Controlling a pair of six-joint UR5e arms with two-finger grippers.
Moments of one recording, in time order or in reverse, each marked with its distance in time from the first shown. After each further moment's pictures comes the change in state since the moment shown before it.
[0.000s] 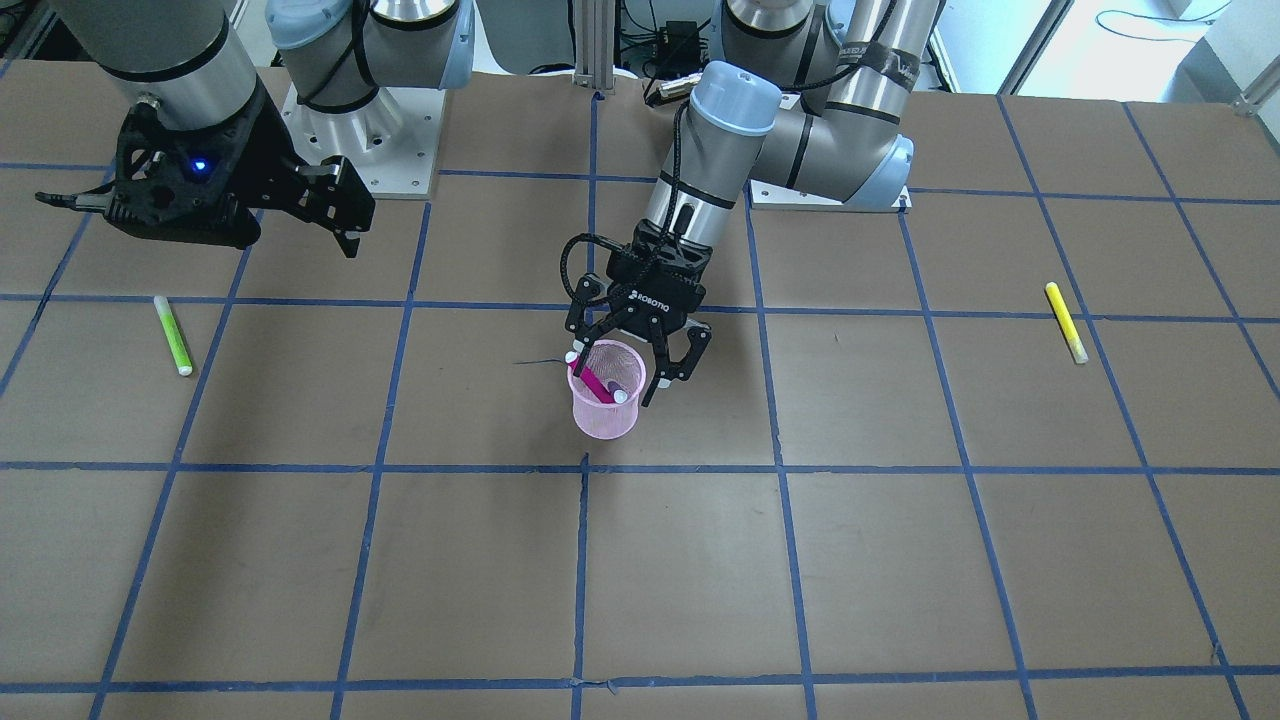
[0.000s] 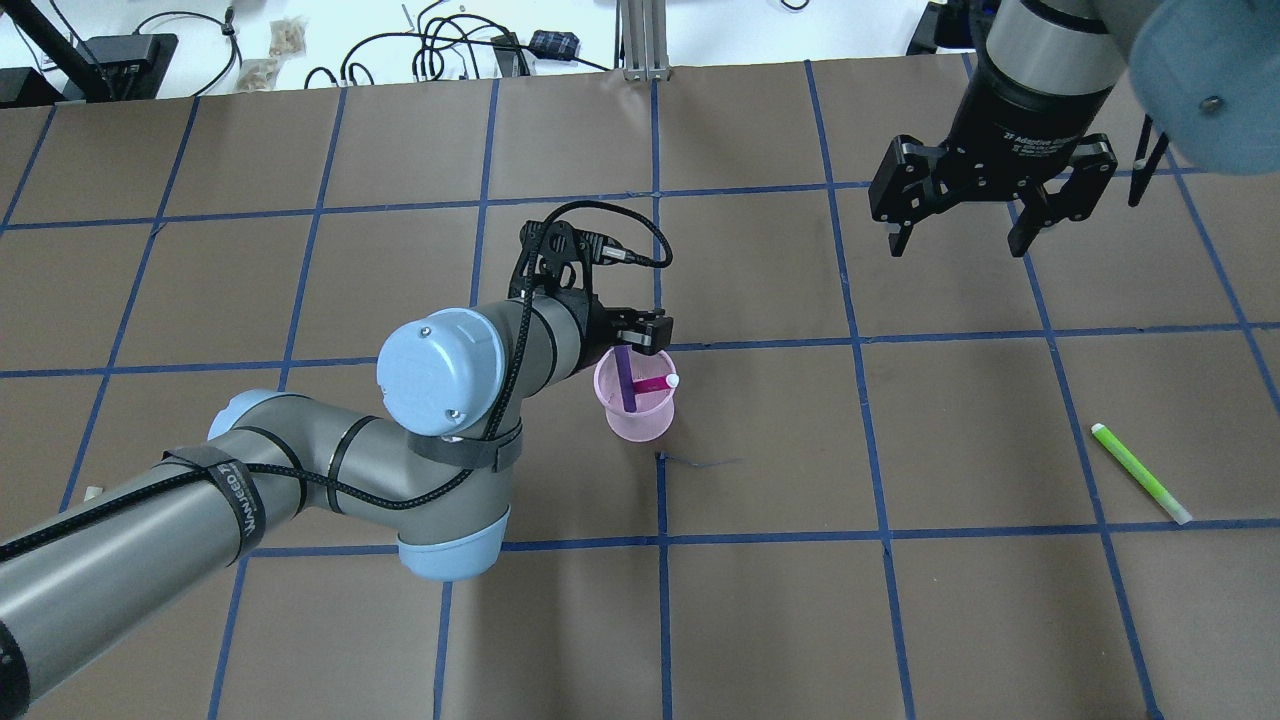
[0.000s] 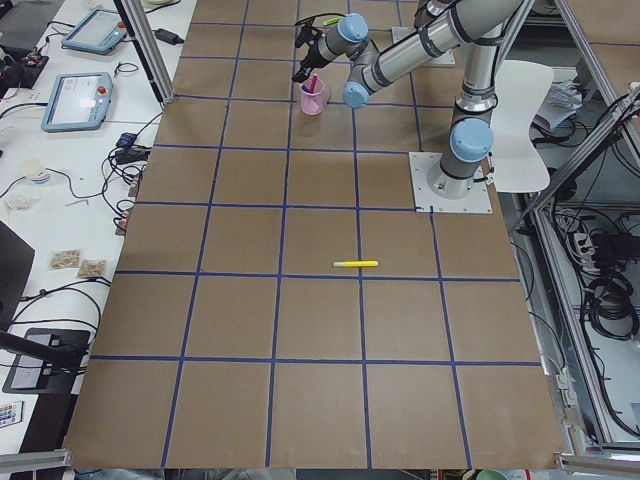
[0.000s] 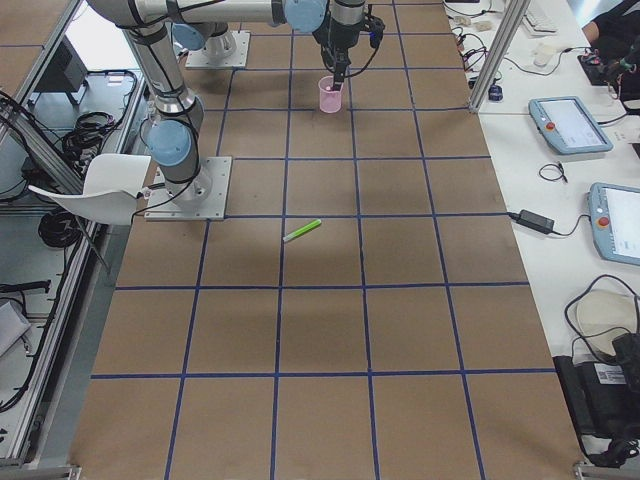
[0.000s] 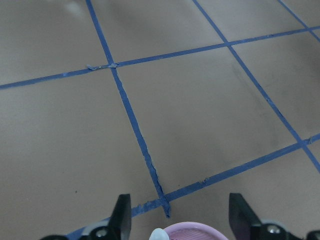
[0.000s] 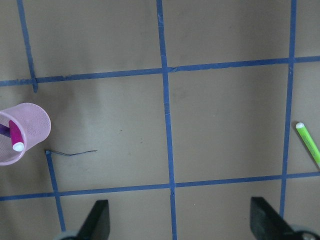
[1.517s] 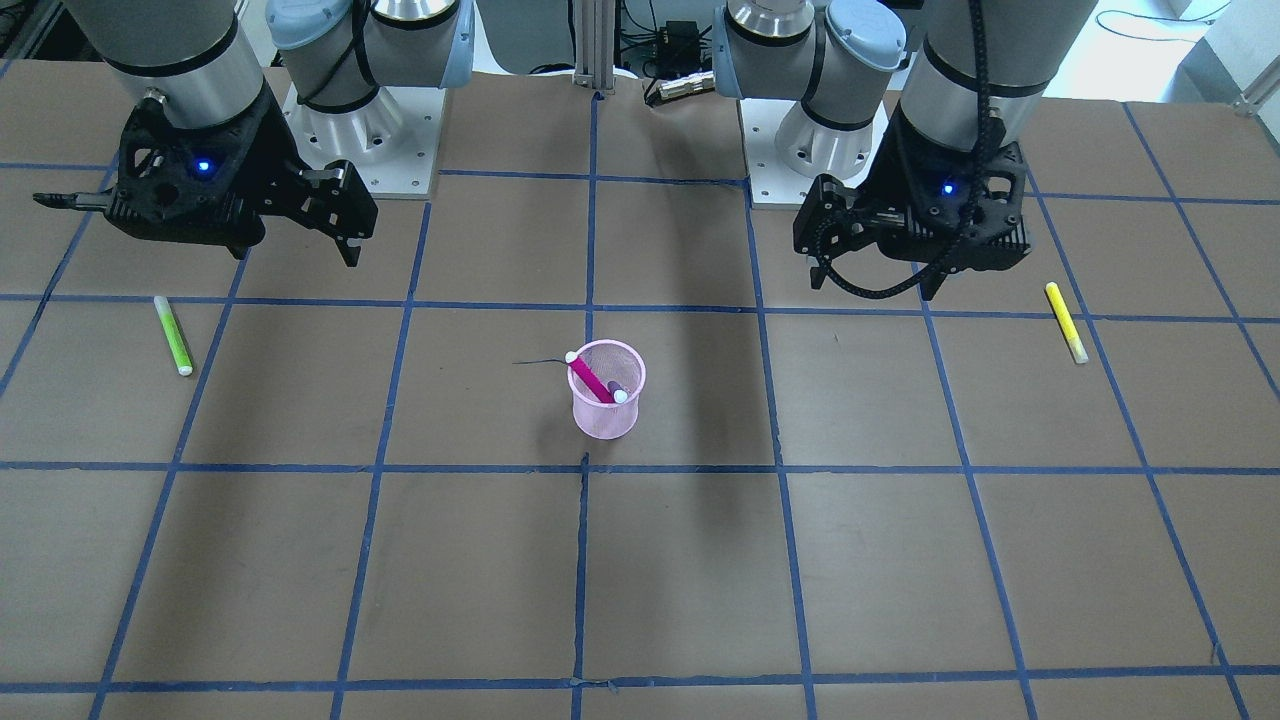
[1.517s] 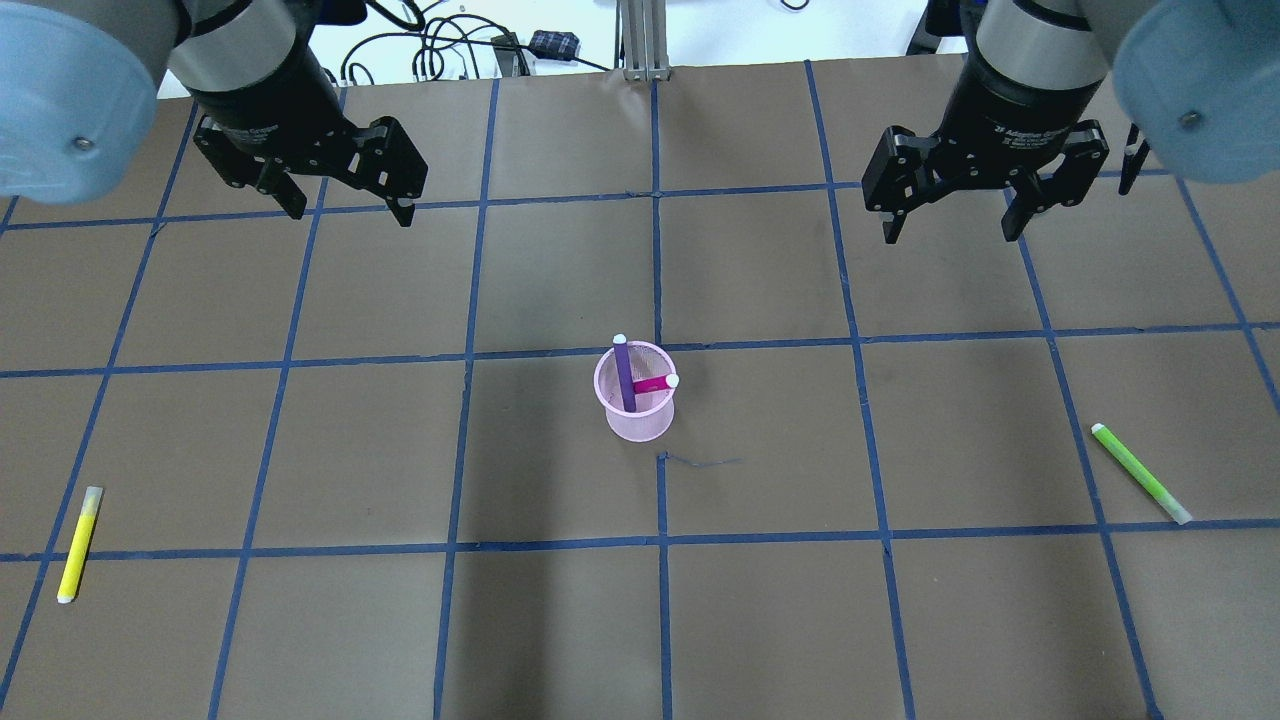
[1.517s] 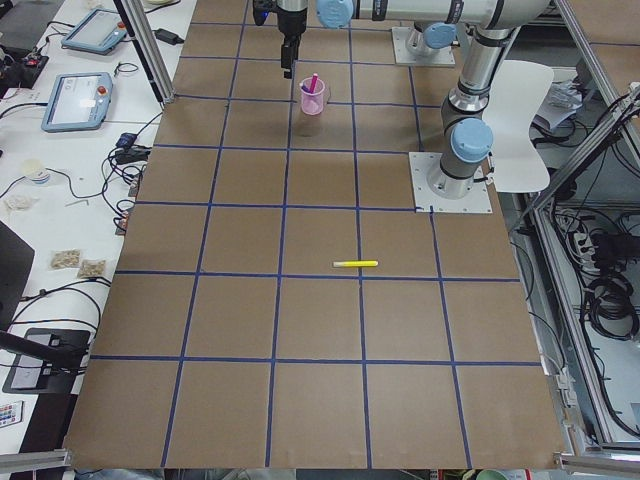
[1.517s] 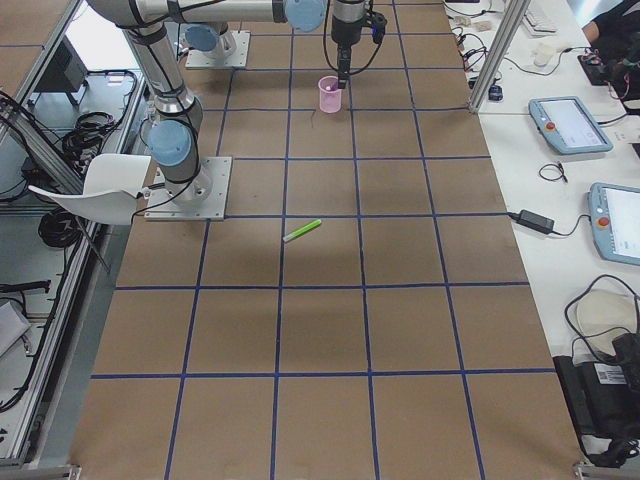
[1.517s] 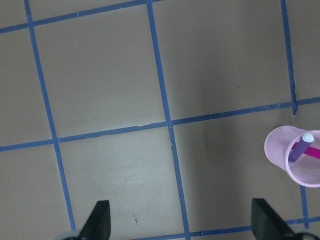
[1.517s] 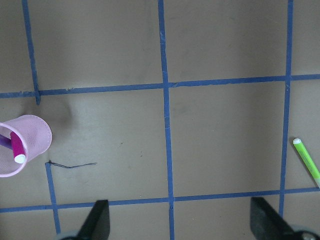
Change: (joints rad) left arm 0.290 0.165 0.670 -1.481 0.176 0.142; right arm 0.009 0.001 0.003 -0.055 -0.011 -0.005
